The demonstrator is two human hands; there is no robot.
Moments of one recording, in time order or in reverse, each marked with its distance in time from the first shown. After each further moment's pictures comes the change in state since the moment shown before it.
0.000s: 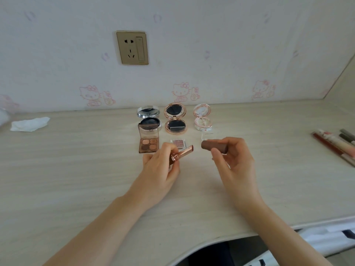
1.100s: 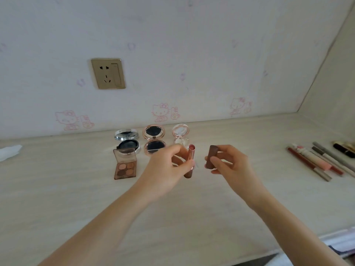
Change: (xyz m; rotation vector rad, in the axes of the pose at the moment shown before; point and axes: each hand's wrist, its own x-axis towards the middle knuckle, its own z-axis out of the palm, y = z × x) left_hand 0.077 0.053 0.015 -0.356 -0.084 -0.186; right_hand 0.051 0.003 -0.062 -0.073 -0.071 0.255
